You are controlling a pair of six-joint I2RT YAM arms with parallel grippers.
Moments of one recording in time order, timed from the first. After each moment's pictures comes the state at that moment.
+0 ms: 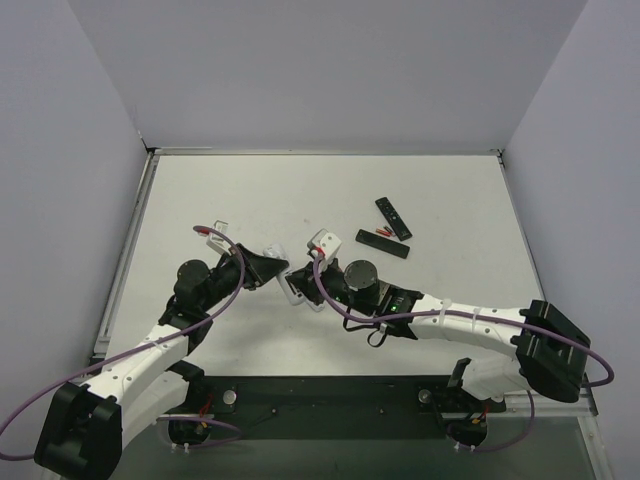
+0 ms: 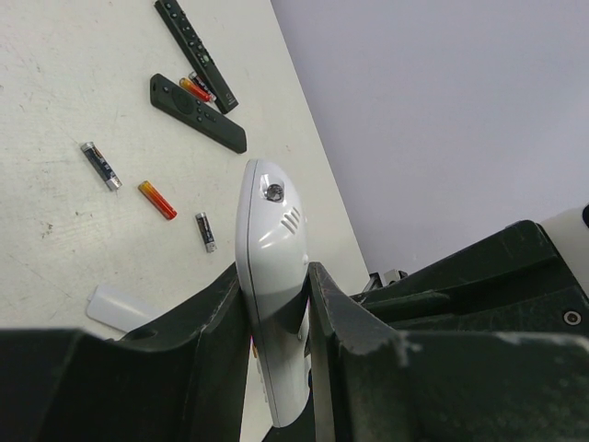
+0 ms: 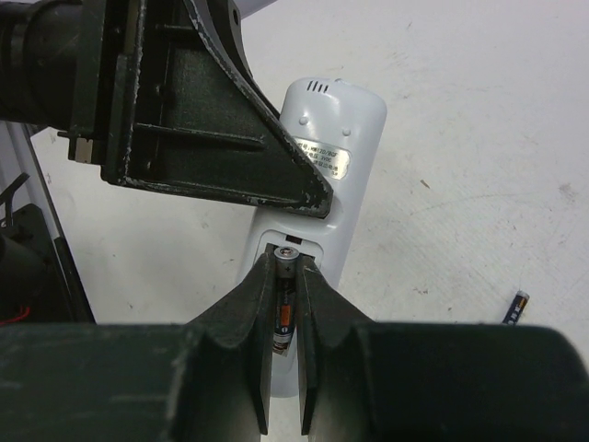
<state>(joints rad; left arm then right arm) -0.39 0.90 0.30 0.56 0.42 -1.02 1.06 1.31 0.68 0.47 0.07 0.16</state>
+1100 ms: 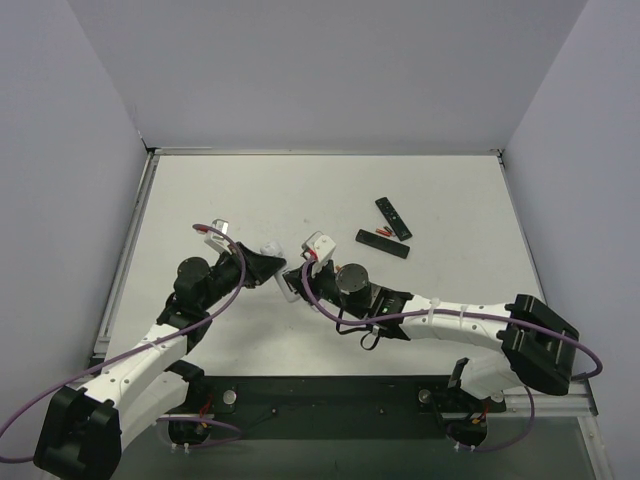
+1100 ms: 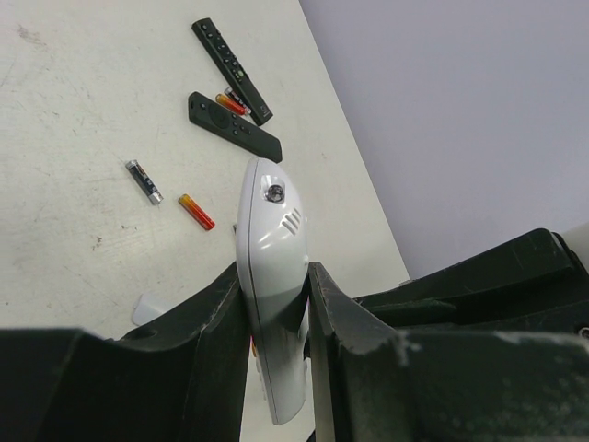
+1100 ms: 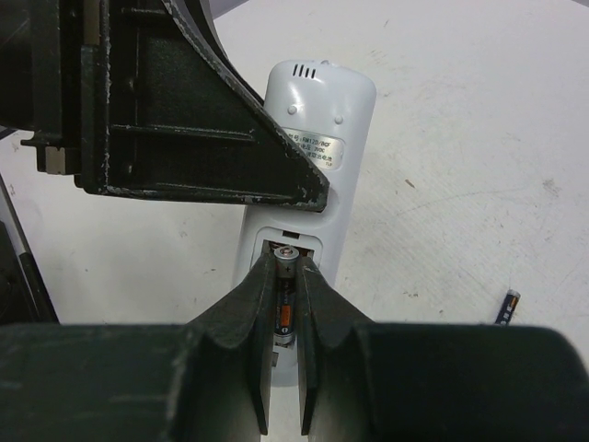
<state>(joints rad) -0.39 0.88 0.33 0.48 0.37 -0.91 1.08 1.39 0.69 0.52 0.15 0.14</state>
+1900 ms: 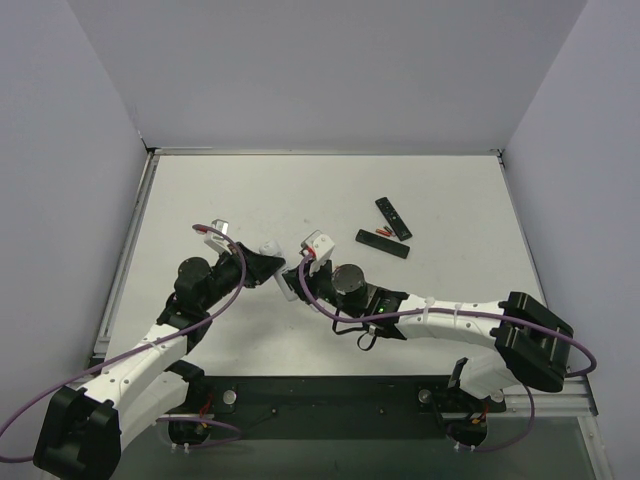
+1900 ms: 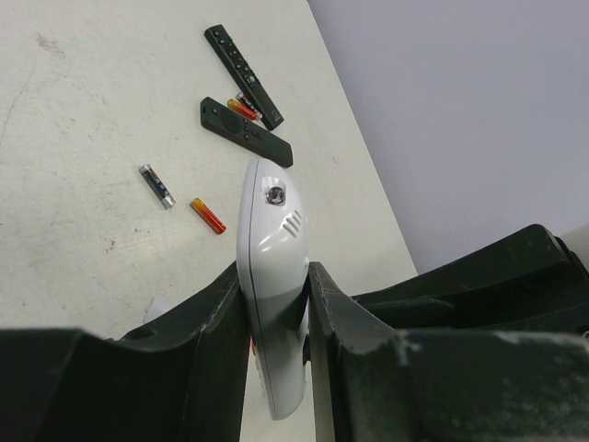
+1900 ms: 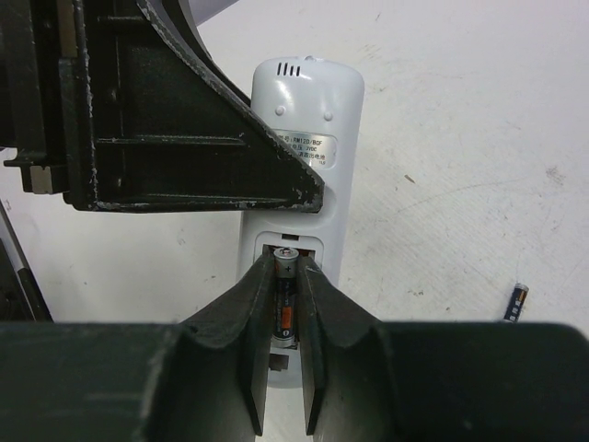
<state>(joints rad) -0.40 0.88 0.33 0.47 0.35 -0.88 1.09 1.42 0.71 0.52 0.19 0.18</state>
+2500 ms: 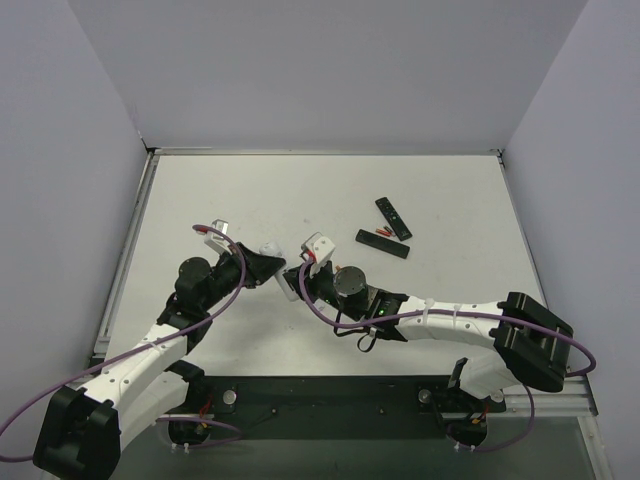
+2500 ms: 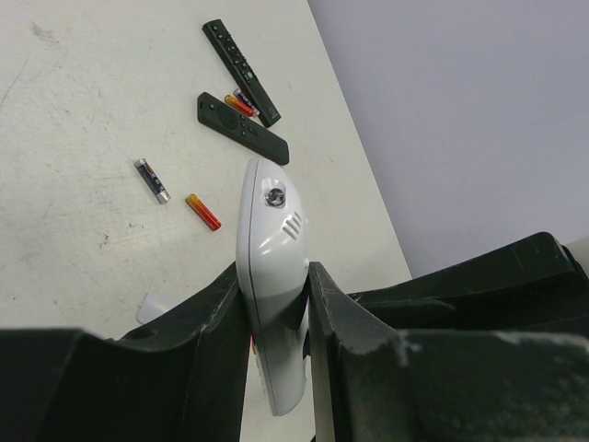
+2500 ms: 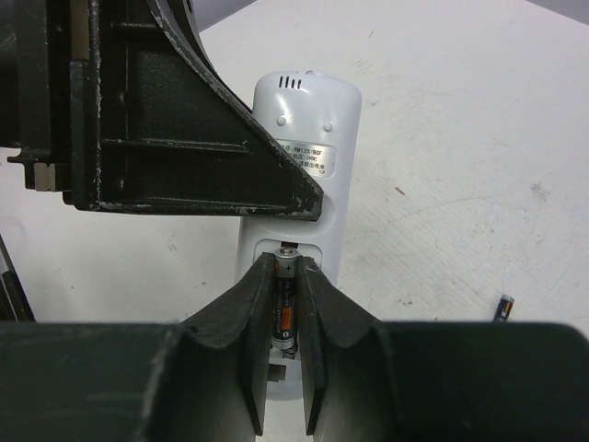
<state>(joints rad) -0.40 0.88 0.33 0.46 0.34 -0.91 1.09 1.42 0.68 0.58 0.21 0.13</state>
